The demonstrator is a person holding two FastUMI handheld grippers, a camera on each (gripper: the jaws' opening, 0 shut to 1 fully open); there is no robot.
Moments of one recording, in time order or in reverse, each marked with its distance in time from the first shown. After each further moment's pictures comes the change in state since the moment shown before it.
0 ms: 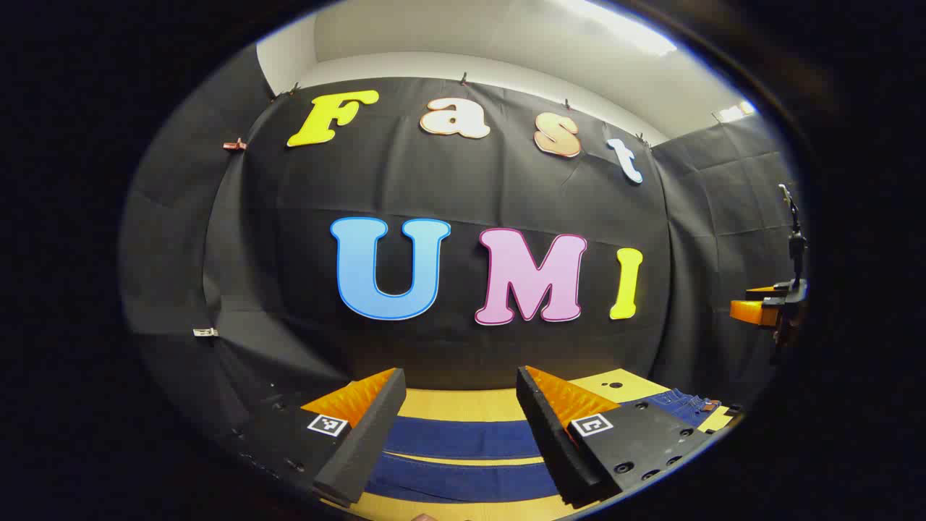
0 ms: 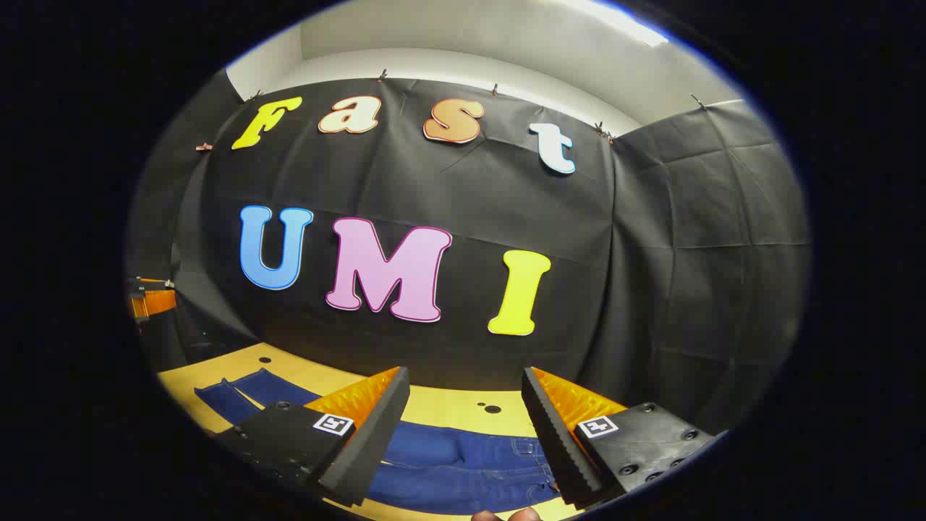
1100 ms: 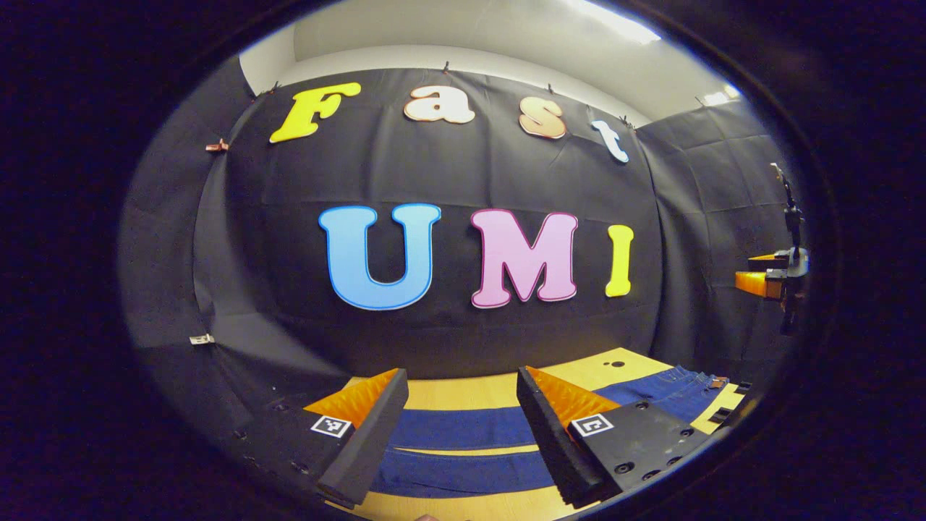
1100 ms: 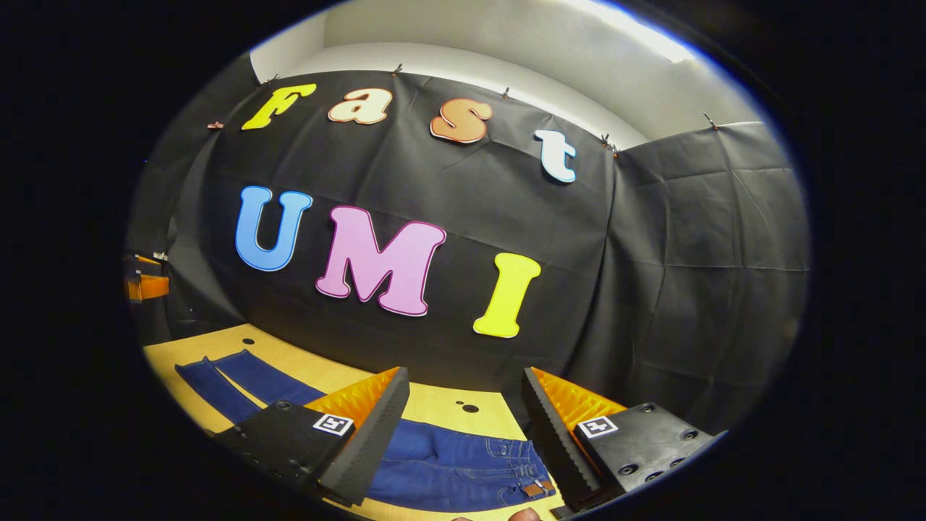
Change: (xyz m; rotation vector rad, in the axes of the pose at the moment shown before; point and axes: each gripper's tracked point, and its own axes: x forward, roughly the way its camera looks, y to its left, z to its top) left arm -0.001 0.010 -0.044 0.054 0.090 -0.060; right arm -0.006 -0.004 -0.007 -0.099 0.002 -0.016
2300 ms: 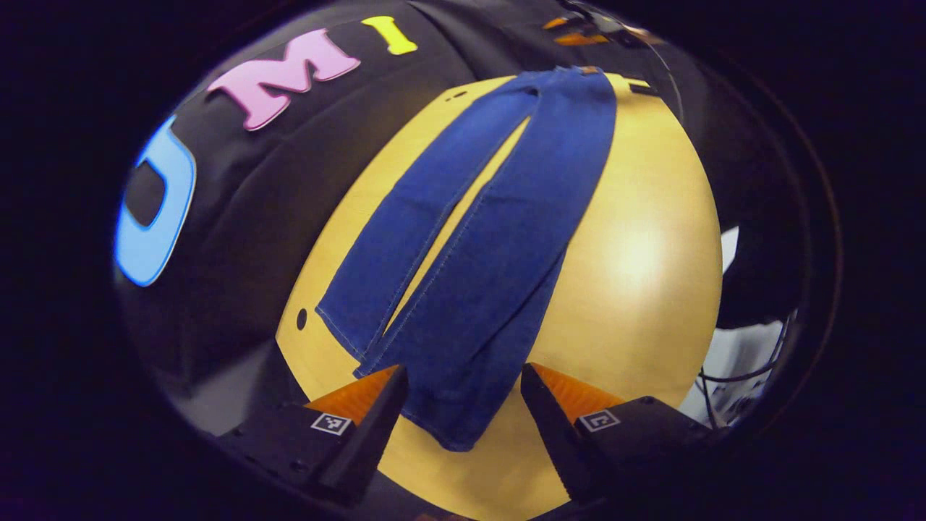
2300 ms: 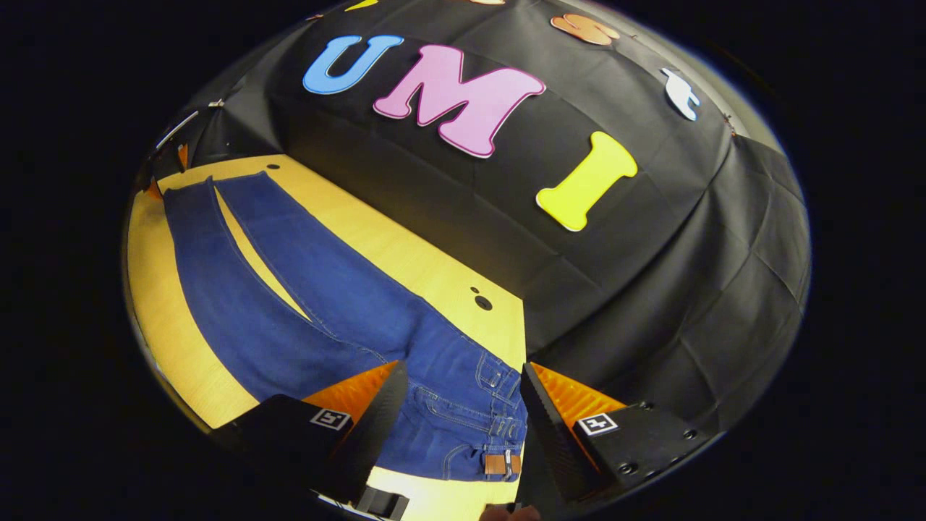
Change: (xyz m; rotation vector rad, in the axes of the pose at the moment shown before) left arm 0.045 0.109 -0.292 1.007 0.791 -0.645; right arm 0.070 -0.005 -0.249 -0.388 0.470 0.232
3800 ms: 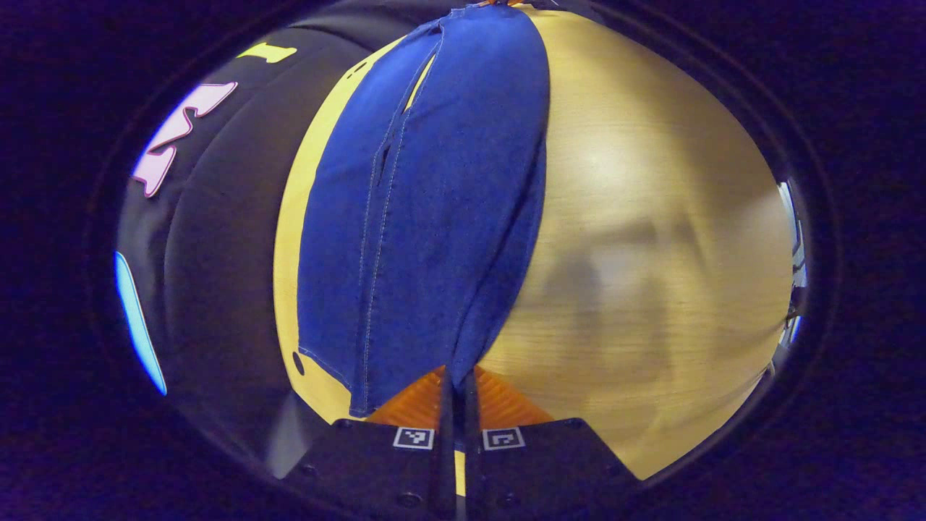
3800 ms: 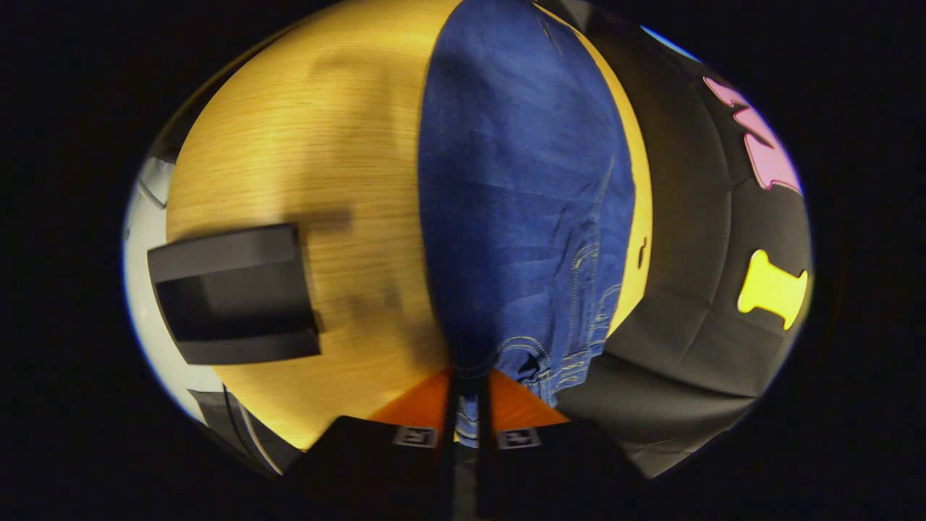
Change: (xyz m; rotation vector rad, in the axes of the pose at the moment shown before) left arm 0.060 -0.003 -0.012 0.260 0.123 0.005; right arm 0.013 0.015 -0.241 -0.979 0.375 0.404
